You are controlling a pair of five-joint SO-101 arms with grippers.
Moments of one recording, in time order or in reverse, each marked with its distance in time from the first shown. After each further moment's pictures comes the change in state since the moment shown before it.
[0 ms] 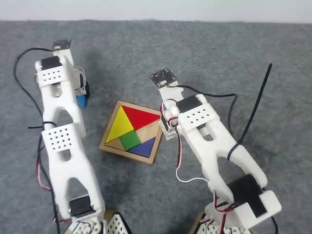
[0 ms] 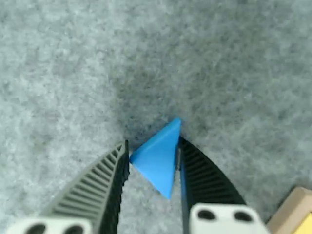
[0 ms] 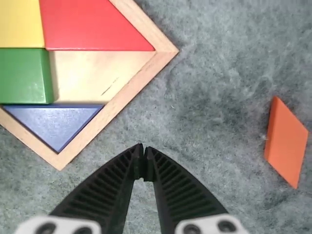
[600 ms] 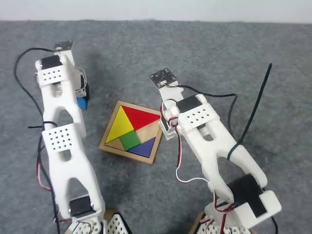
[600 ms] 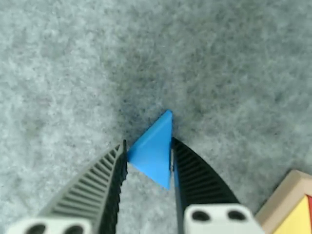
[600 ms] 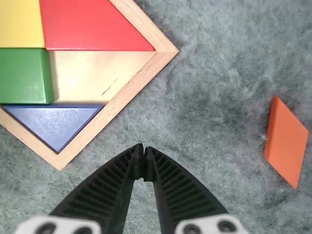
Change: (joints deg) left arm 0.3 -0.1 -0.1 3.5 -0.2; right arm 0.0 0.0 0.0 0.0 0.0
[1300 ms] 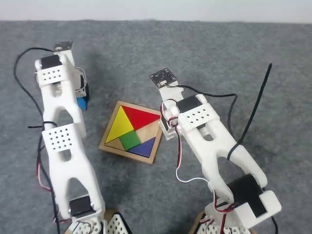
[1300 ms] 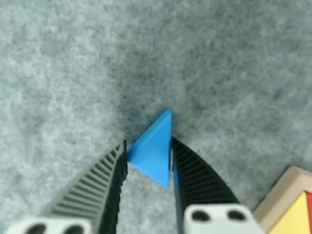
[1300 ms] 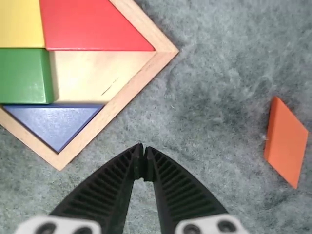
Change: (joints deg) left arm 0.0 0.0 -1.1 1.2 0.0; right arm 0.0 0.0 0.0 0.0 0.0
